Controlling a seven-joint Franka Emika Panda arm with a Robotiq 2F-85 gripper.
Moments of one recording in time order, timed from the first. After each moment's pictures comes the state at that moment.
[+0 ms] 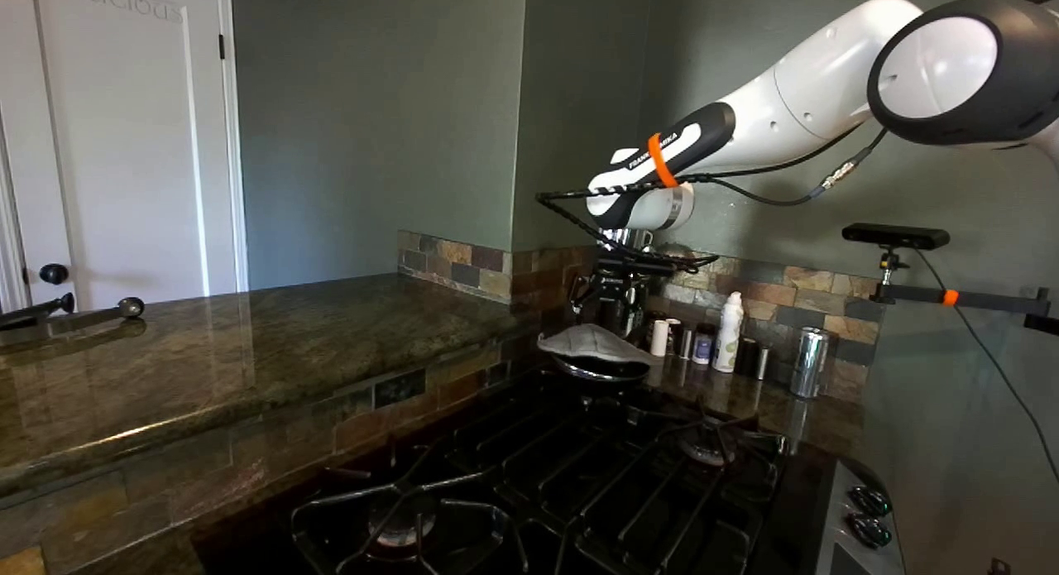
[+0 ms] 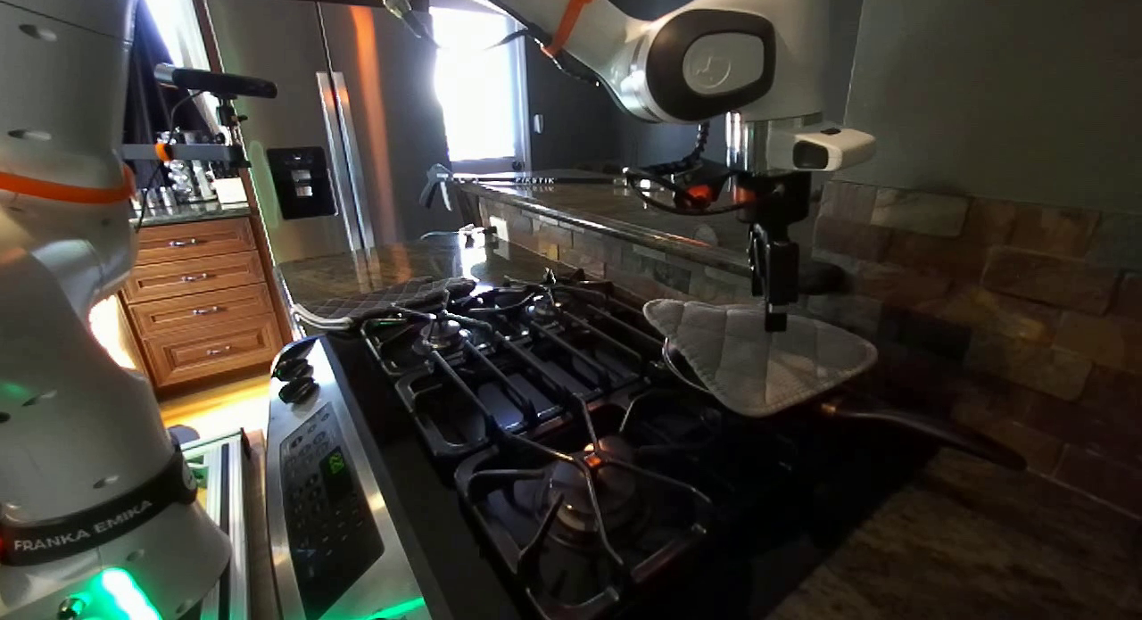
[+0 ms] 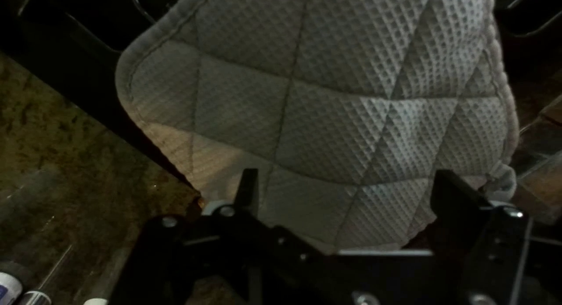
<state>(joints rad) -0.18 0.33 -0.22 -1.76 0.09 2.22 0.33</state>
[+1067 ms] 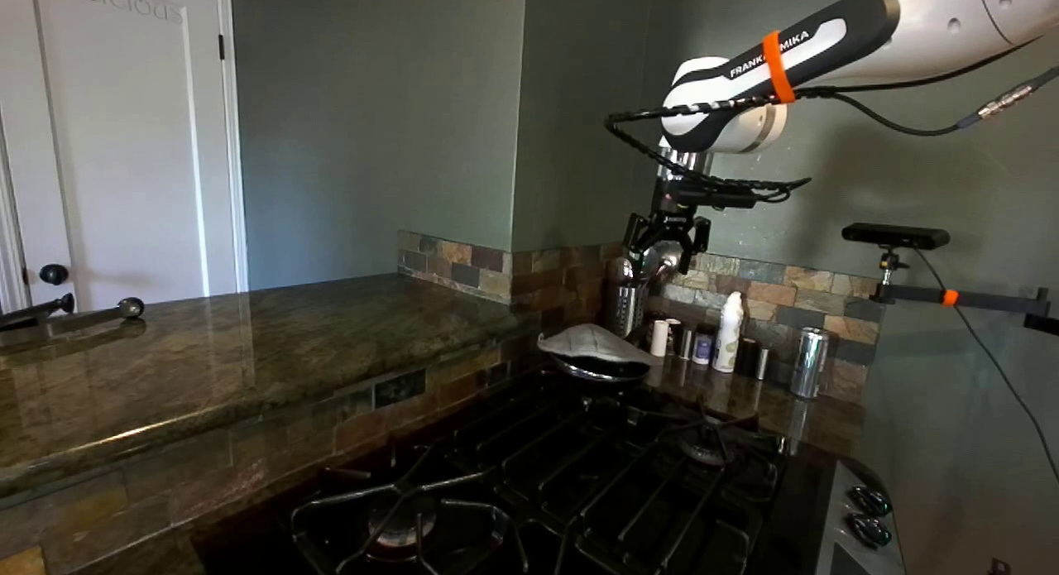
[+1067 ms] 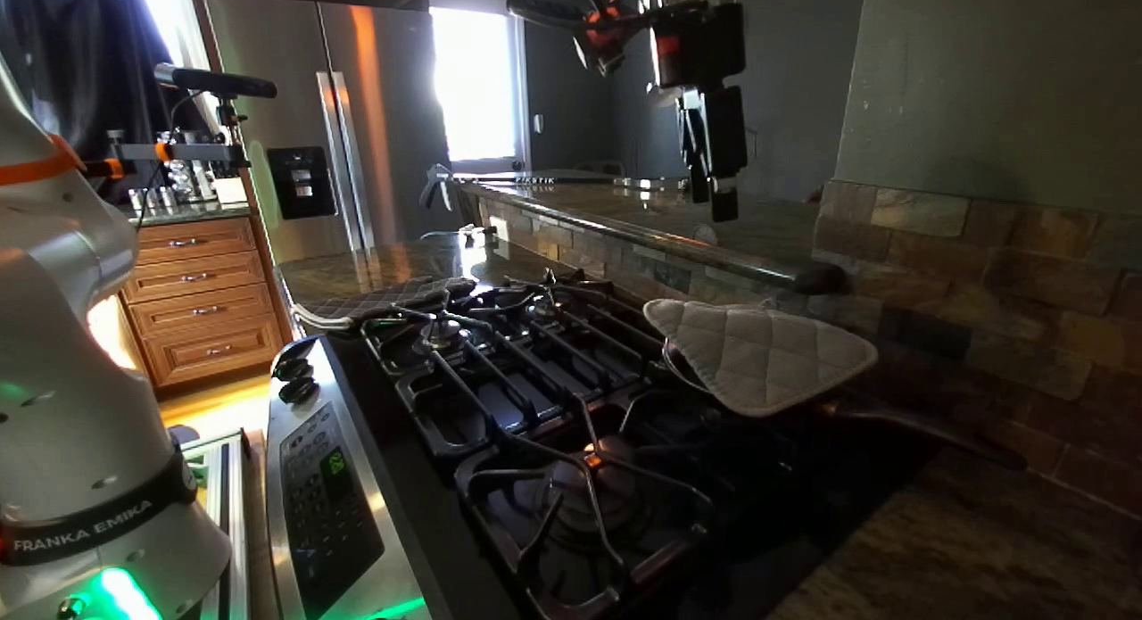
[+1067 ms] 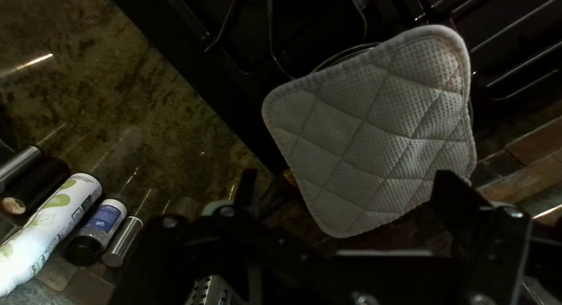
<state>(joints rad) -0.20 -0.11 -0.22 -1.99 -0.10 2.08 0.26</state>
